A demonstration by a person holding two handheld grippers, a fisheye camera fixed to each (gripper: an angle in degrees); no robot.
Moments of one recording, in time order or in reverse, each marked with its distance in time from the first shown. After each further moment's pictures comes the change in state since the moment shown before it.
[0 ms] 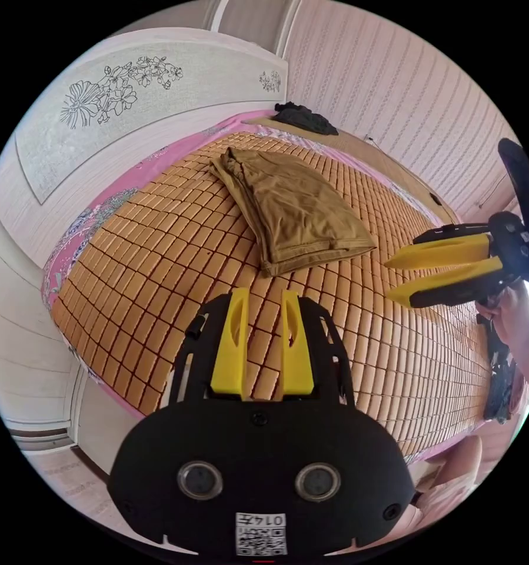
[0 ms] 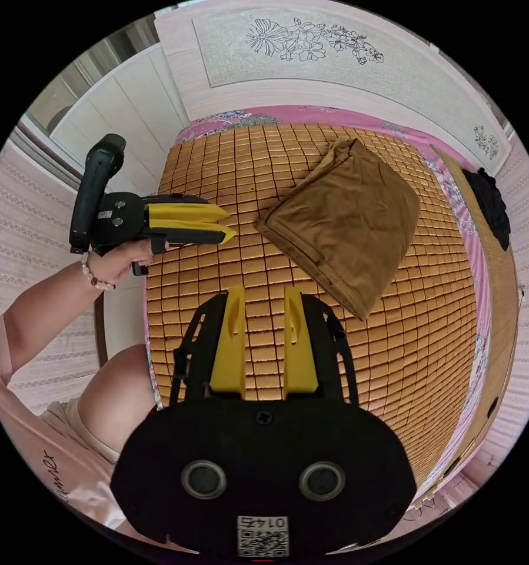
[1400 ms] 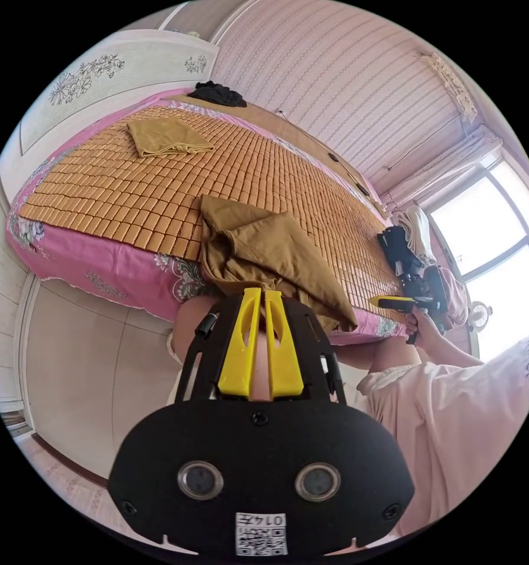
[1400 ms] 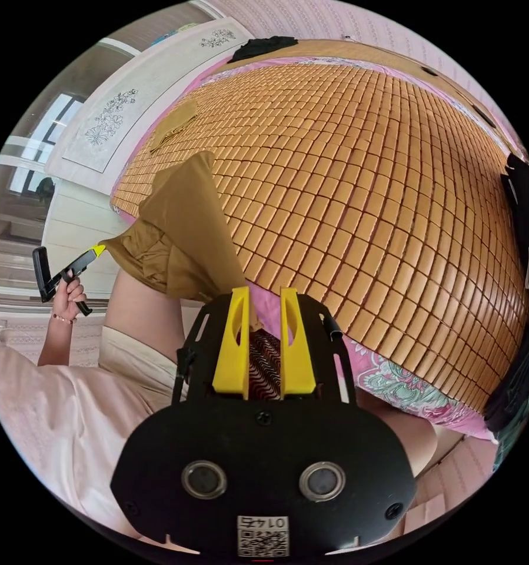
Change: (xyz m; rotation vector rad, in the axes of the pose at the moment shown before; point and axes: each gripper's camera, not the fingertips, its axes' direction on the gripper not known) left arm 0.052 0.212 -0.182 -0.056 0.384 0.107; right arm -0.056 0.529 -0.061 0.128 -0.180 0.906
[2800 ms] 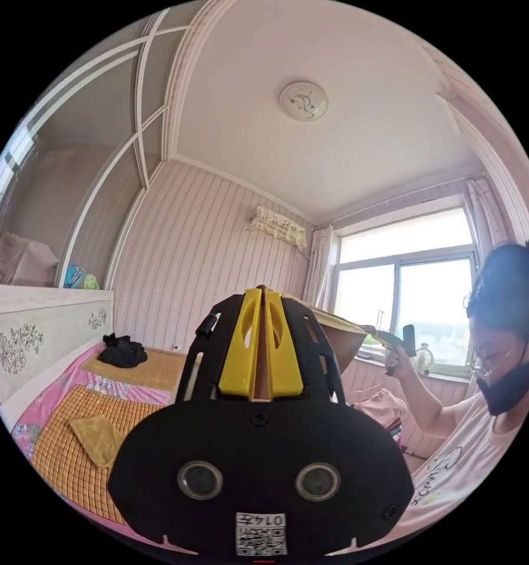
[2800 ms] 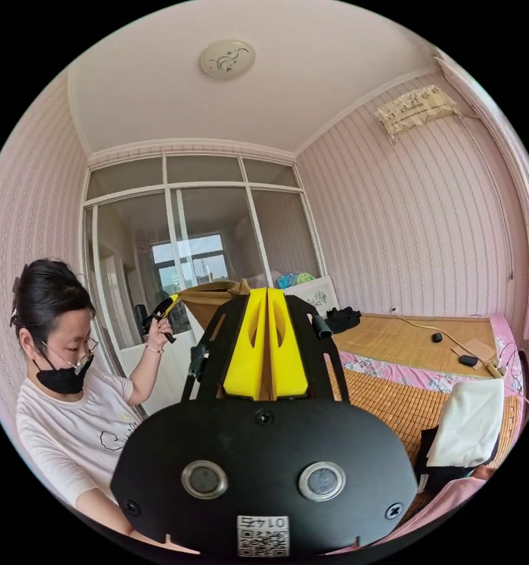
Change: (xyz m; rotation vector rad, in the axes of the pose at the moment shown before) left arm 0.228 -0.001 -0.489 1.084 0.359 0.523; right arm -0.166 0.333 -0.639 1.200 -0.293 -0.488
